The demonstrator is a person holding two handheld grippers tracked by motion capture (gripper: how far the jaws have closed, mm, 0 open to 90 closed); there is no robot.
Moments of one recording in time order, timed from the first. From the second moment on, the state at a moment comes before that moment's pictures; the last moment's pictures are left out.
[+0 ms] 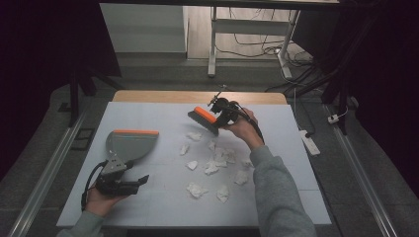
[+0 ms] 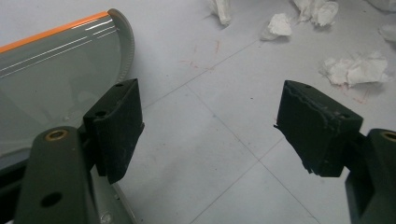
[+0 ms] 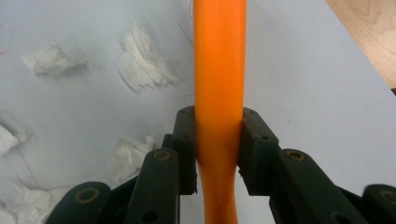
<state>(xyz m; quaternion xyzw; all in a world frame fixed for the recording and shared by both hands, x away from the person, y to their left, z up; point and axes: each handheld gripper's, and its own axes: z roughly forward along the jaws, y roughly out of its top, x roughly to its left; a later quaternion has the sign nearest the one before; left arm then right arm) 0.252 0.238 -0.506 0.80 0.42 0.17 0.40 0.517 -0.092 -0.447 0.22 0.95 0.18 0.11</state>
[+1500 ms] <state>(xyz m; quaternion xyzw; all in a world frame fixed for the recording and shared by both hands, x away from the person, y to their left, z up) 0.251 0.241 -0.506 0.79 0.43 0.17 0.40 0.461 -0.099 -0.402 0.15 0.96 0.23 0.08</state>
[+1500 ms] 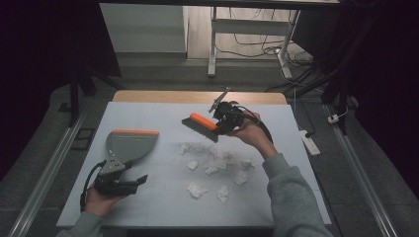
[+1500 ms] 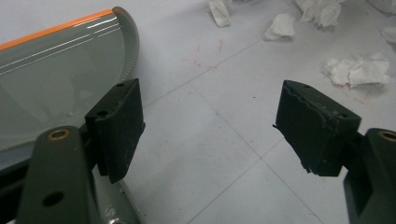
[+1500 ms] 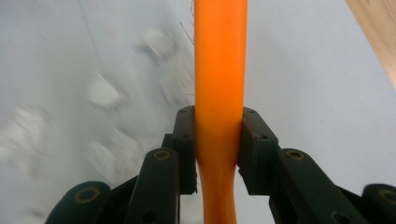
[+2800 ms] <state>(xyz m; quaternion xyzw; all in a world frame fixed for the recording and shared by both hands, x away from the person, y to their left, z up) 0.248 0.237 -0.505 0.80 0.42 0.18 0.40 0.441 -0.091 -0.418 0.34 0.90 0.28 -0.02</state>
